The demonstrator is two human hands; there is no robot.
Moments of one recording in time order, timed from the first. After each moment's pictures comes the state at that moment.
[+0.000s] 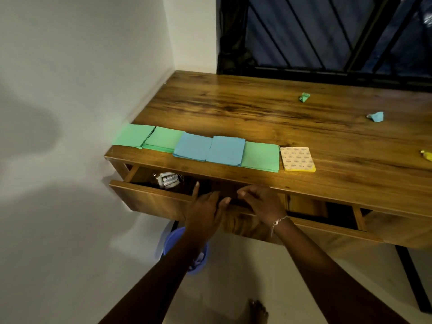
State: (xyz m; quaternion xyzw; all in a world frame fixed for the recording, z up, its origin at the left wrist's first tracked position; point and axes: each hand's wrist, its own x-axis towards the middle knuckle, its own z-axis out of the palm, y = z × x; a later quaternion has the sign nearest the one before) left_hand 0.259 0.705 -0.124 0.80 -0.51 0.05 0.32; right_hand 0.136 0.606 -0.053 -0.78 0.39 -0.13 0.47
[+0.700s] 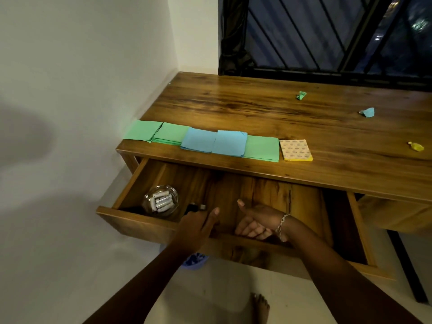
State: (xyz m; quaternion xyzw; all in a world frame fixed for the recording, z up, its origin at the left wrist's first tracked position) left_hand 0.246 0.783 -0.105 0.78 -0.49 -0.15 0.36; right_hand 0.108 0.646 -0.053 -0.67 0.40 0.19 0.59
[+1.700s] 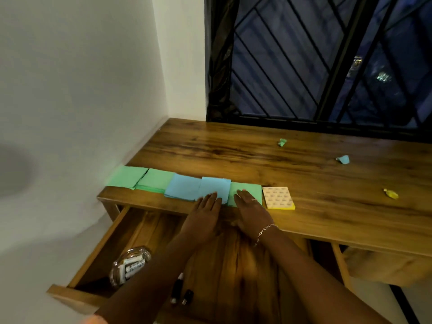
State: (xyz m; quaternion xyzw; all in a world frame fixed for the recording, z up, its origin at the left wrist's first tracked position) left_hand 0.277 0.658 -0.052 0.78 -0.63 0.02 0.02; right_hand 0.152 0.559 -0.032 -0.95 0.29 -0.02 0.09
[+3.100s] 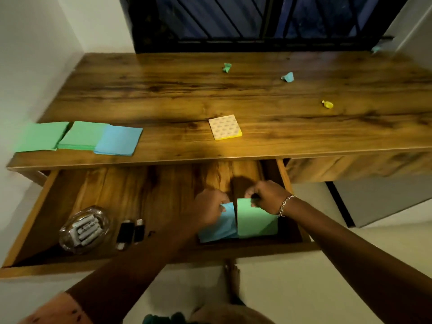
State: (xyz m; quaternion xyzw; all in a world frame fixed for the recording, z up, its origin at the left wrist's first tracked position) left_hand 0.146 0.654 -0.089 0.70 -0.67 -0.26 0.04; right_hand -0.010 0.577 -0.062 -0.87 0.40 0.10 0.28
